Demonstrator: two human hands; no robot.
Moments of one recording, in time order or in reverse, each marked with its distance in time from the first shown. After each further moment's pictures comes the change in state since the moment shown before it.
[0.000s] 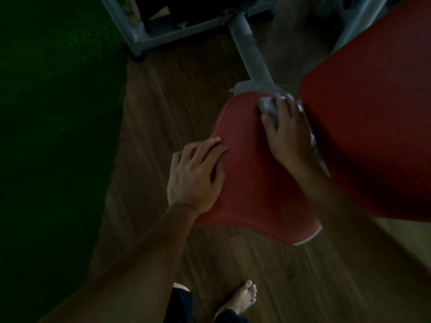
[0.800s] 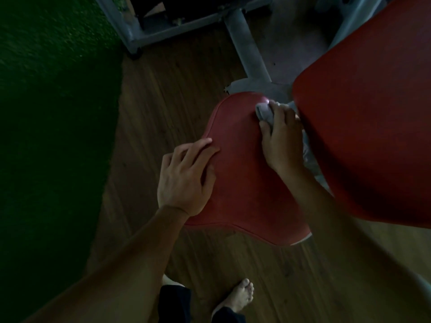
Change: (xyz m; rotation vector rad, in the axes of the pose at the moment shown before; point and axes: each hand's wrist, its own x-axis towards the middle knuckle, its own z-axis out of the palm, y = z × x) left_hand 0.001 0.000 0.001 0.012 -0.003 0.012; right_hand -0.005 0.013 0.012 0.049 0.130 -0.032
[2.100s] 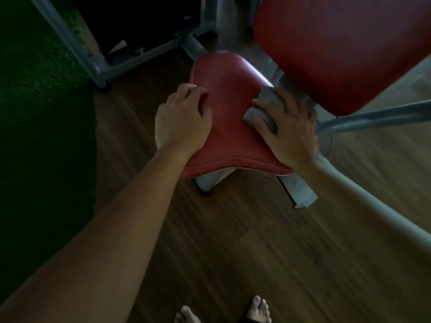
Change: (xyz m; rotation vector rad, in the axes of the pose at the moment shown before) left_hand -0.006 -0.007 0.001 -0.060 0.038 0.100; right_hand -0.153 0.019 0.005 -0.302 0.239 -0.106
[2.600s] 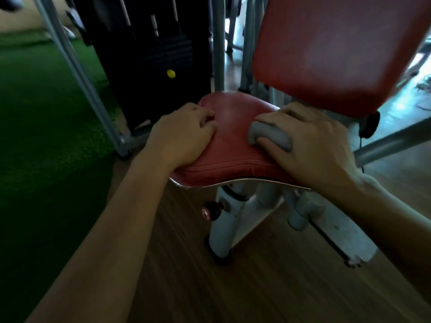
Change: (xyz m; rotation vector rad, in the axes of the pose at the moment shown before) left_hand -0.011 -0.016 0.000 0.094 0.034 0.233; right_hand -0.042 -0.021 0.004 -0.021 0.350 -0.198
